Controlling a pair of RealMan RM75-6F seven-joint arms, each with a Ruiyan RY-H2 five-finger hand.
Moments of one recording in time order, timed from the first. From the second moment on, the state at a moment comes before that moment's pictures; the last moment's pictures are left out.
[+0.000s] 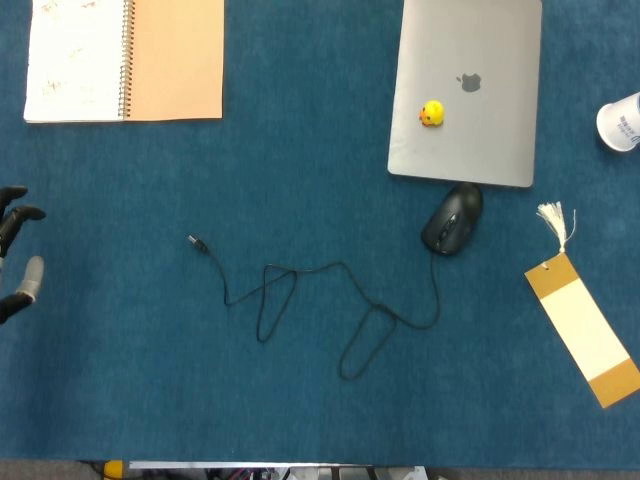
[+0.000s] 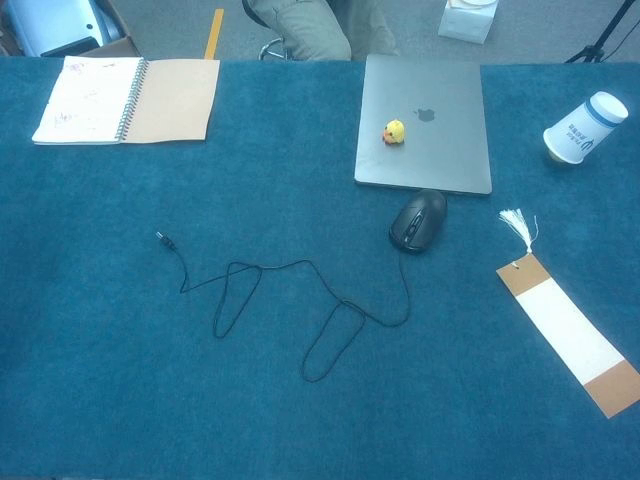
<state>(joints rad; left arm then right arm) -0.10 -1.08 -0.01 -1.85 1.54 1.48 0.23 0.01 -1.17 0.03 -1.36 -1.59 1.58 0.31</state>
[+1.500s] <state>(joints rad) -0.46 -1.32 0.01 -1.42 1.67 1.08 -0.04 0.01 -1.12 0.03 -1.43 -1.58 1.58 0.23</state>
